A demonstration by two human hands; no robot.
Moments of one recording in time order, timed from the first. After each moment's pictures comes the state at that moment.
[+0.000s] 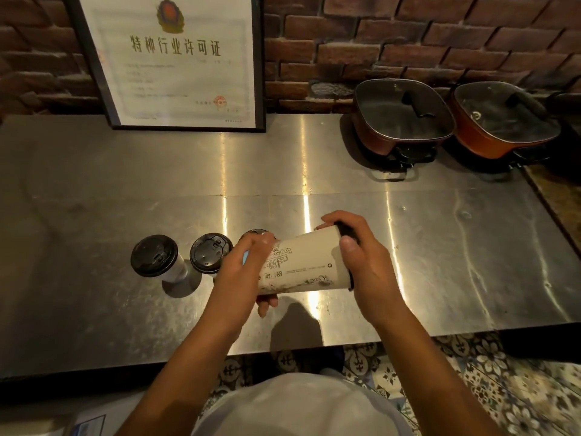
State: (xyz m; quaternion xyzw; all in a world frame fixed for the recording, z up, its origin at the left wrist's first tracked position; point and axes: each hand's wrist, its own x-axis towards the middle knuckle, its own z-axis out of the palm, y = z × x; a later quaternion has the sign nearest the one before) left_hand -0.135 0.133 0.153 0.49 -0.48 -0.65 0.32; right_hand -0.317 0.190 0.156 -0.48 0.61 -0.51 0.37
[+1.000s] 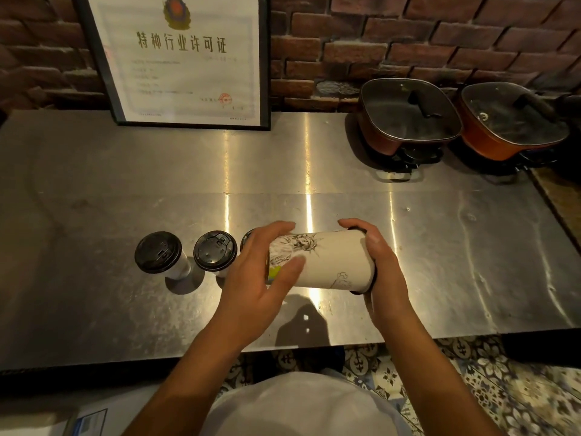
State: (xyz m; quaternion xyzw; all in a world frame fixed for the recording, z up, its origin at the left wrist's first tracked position) left_hand -0.133 0.138 0.140 0.41 -0.69 -0.48 0.36; right_hand -0.323 0.191 0.142 -0.31 0.61 -0.56 0.46
